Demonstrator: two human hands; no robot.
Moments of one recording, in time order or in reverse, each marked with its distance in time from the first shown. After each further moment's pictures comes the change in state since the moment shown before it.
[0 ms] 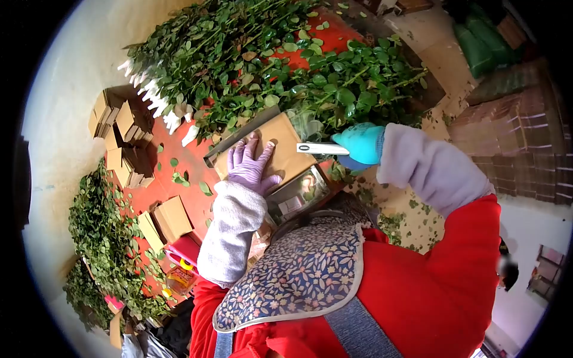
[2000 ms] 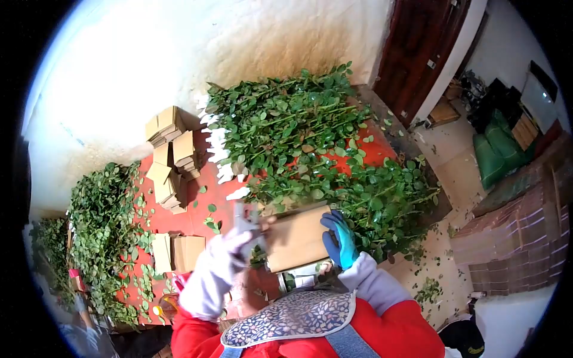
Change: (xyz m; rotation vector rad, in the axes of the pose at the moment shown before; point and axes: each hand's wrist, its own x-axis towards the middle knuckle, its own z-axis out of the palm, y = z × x) left_hand -0.127 -0.019 -0.162 -0.931 0.322 0.028; right_hand 0.050 -0.096 0.065 0.442 1.040 -0.521
